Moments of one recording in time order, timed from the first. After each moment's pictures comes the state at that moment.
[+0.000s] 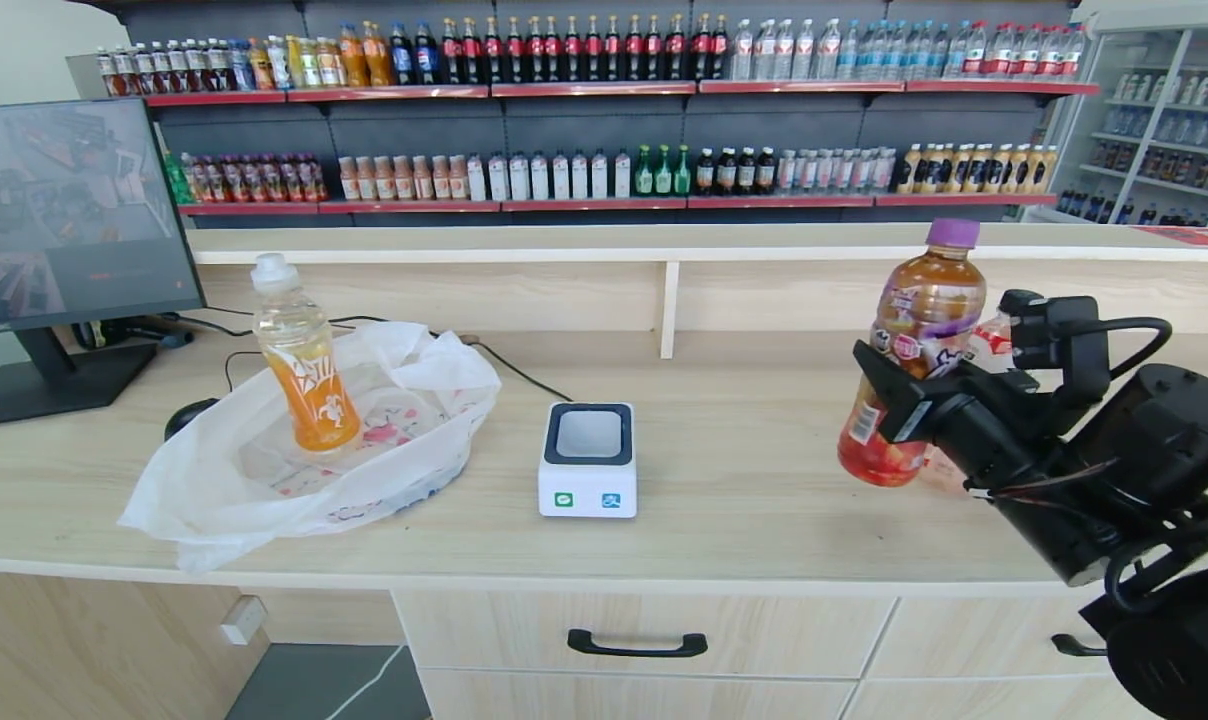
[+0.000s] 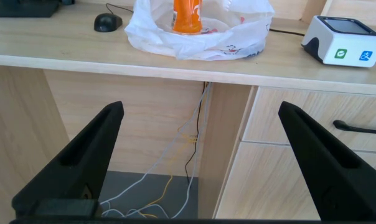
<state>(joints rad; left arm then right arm) 0.00 0.00 0.00 0.00 0.00 0.00 0.32 1.82 -0.46 -1.57 -0.11 0.00</state>
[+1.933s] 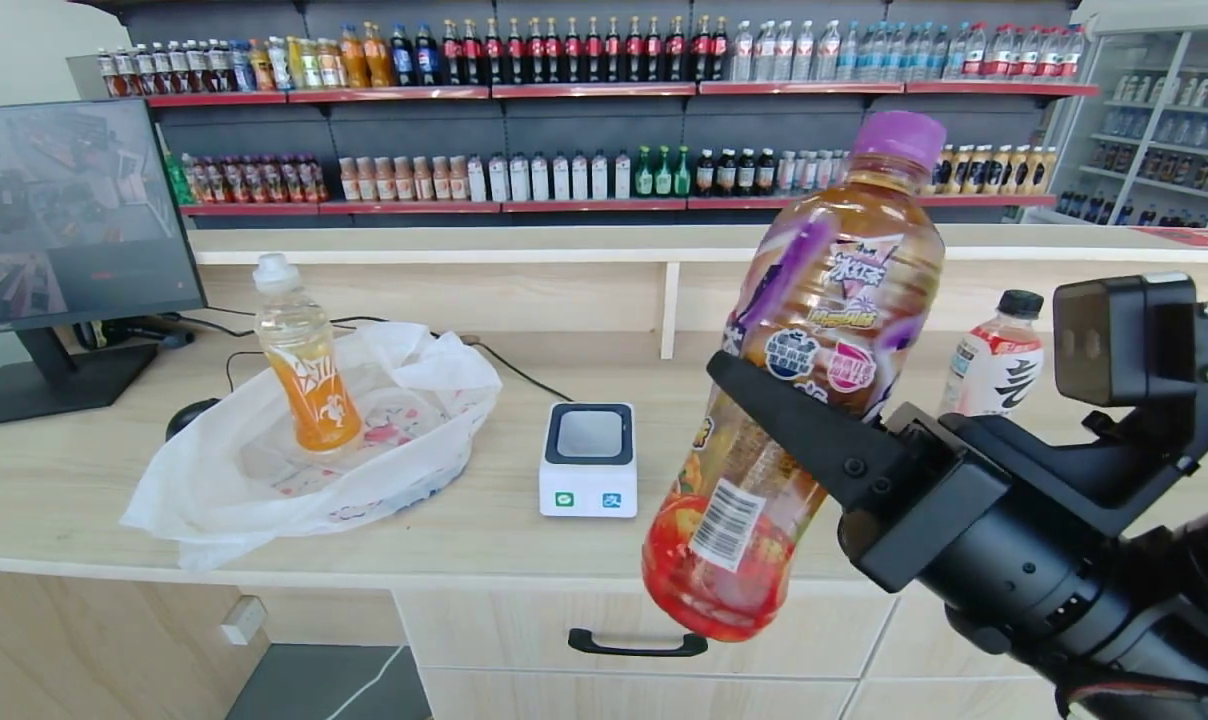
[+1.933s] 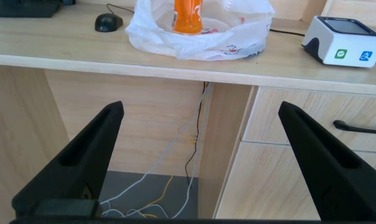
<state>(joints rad) 0.00 0.00 0.00 0.00 0.00 0.00 0.88 1.61 -0.46 -1.57 0.05 0.44</state>
